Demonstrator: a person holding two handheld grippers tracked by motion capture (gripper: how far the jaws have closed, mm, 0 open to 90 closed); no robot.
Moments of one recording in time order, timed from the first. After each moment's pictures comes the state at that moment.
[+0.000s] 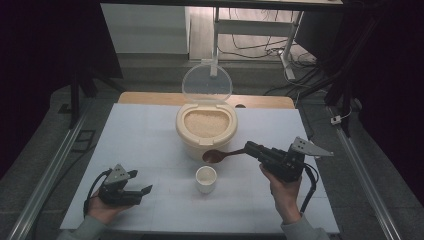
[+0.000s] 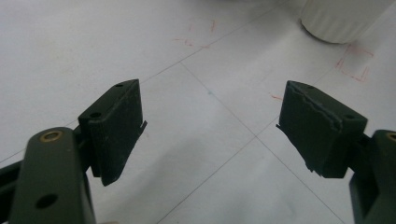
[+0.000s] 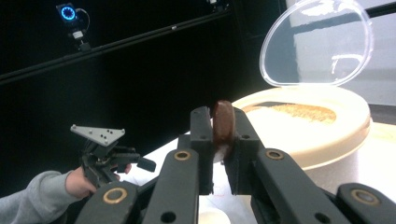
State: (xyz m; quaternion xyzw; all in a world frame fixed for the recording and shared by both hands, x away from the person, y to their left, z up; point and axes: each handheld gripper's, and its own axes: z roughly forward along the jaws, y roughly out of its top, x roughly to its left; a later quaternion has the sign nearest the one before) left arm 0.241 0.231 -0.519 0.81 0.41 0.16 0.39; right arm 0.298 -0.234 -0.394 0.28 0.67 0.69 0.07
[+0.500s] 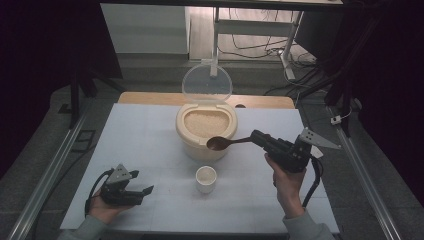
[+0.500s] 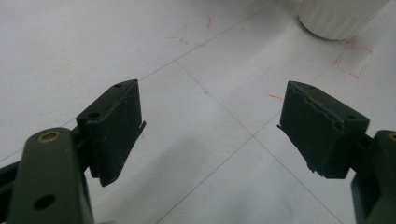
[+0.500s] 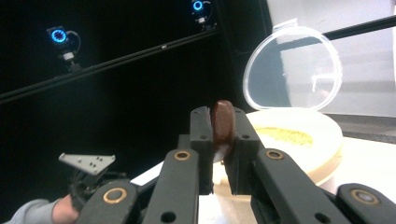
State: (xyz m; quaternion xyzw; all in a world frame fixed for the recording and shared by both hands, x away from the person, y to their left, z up) left arm 0.243 0.228 -0.519 0.81 0.41 0.15 0.39; right arm 0.314 -0.240 -0.377 0.30 0.64 0.70 0.09
